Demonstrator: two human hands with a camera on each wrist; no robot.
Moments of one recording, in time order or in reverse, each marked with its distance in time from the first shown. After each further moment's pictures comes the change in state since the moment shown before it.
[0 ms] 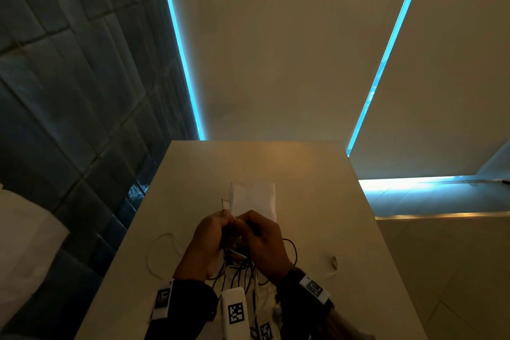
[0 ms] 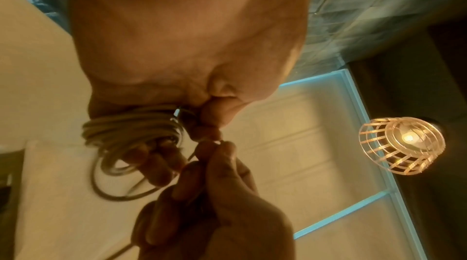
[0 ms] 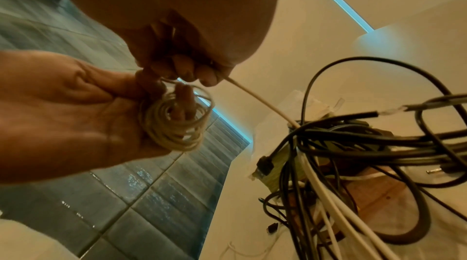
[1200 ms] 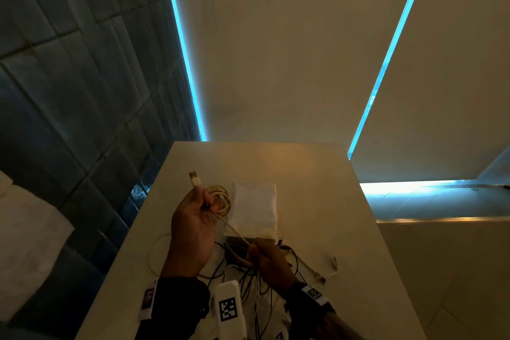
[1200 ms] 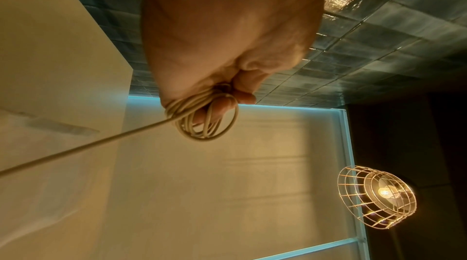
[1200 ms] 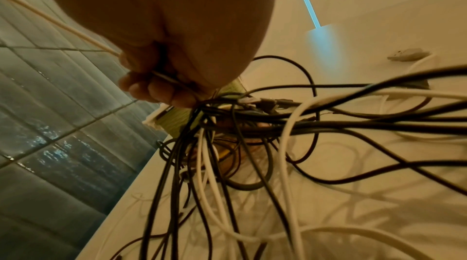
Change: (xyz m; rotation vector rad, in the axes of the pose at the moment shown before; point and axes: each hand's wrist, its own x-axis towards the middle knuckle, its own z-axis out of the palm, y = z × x) left_hand -0.009 0.021 -0.009 -0.629 -0.019 0.368; right_hand -0.026 0.082 -0.021 -0.305 -0.148 0.270
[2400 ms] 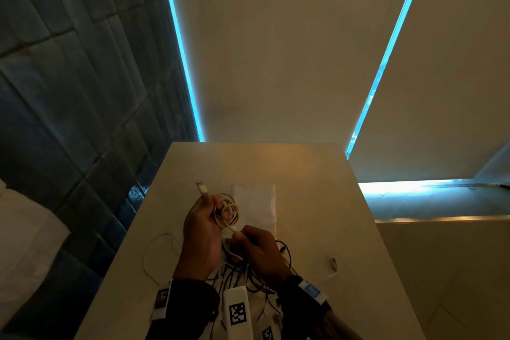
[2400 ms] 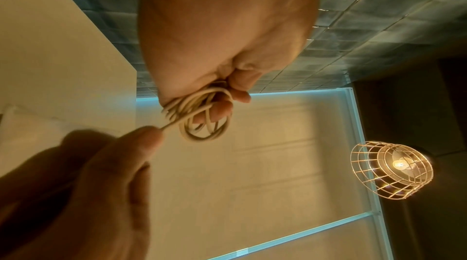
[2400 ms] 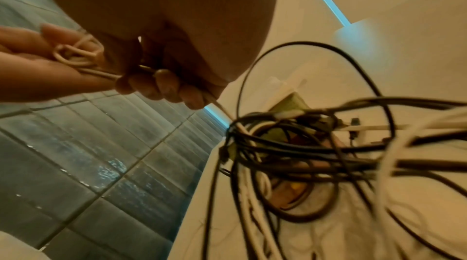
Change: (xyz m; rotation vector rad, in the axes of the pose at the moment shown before) left_hand 0.007 -0.021 -0.005 0.191 0.001 0.002; right_hand 0.002 -0.063 0.000 0.380 0.000 -0.076
